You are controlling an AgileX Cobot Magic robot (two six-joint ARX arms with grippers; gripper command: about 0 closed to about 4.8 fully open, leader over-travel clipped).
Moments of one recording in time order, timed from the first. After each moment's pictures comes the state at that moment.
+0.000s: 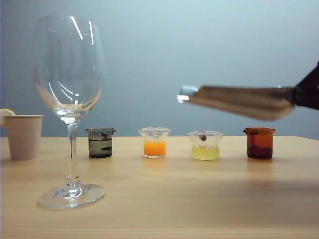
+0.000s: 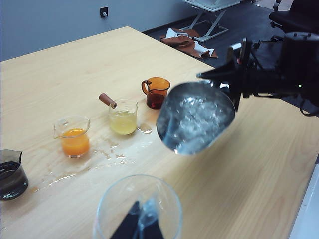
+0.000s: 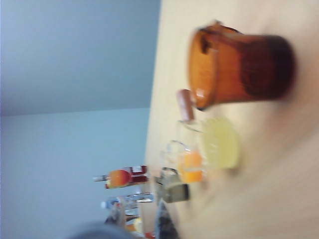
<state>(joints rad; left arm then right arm) -0.35 0.56 0.76 -0.48 0.55 0.10 -0.08 1.38 0.33 0.91 -0.62 1.45</state>
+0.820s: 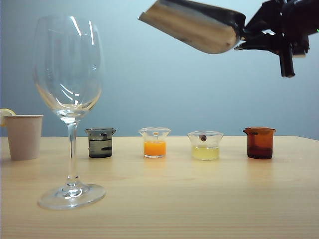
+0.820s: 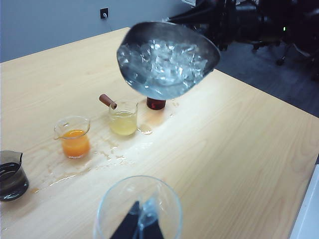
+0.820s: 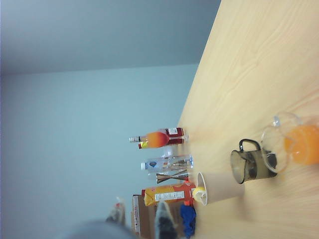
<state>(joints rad) -0.35 0.56 0.76 -0.47 0.55 0.10 0.11 1.36 0.80 0.49 -0.62 1.53</state>
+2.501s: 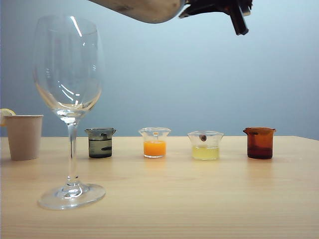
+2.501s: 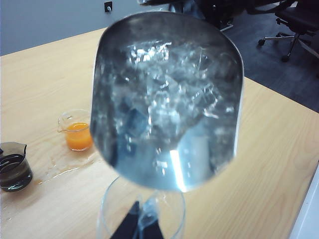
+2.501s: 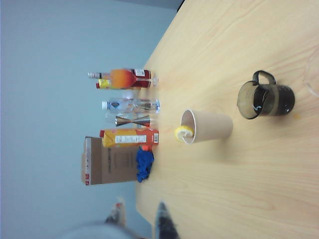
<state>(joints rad) -0.35 0.56 0.77 -0.51 0.53 0.10 0.45 1.35 1.13 -0.04 -0.45 1.28</state>
